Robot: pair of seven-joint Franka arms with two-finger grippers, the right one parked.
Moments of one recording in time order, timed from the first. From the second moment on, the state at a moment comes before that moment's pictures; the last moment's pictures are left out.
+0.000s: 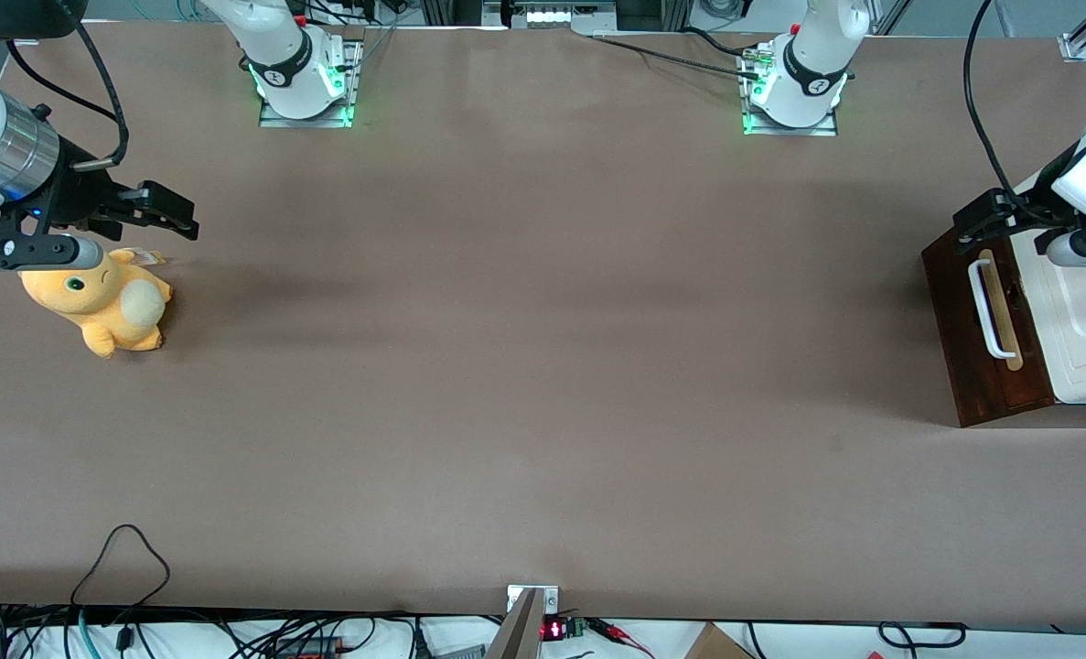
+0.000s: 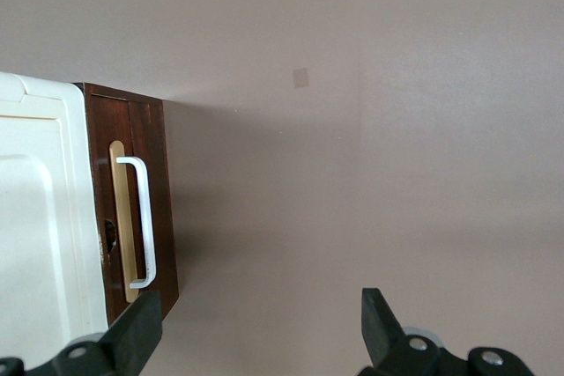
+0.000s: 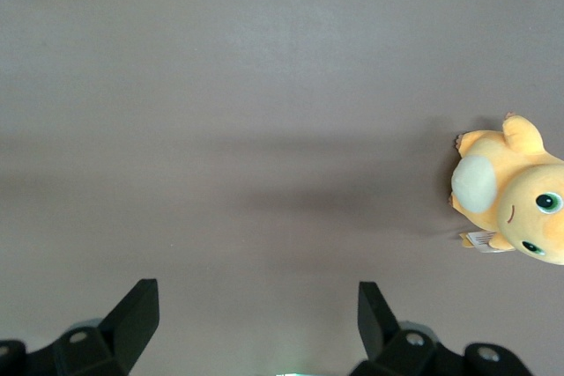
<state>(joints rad) 0.04 -0.02 -0.04 -1.69 0.04 1.68 0.01</state>
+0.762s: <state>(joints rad) 0.04 -0.02 -0.04 -1.68 0.04 1.65 0.01</state>
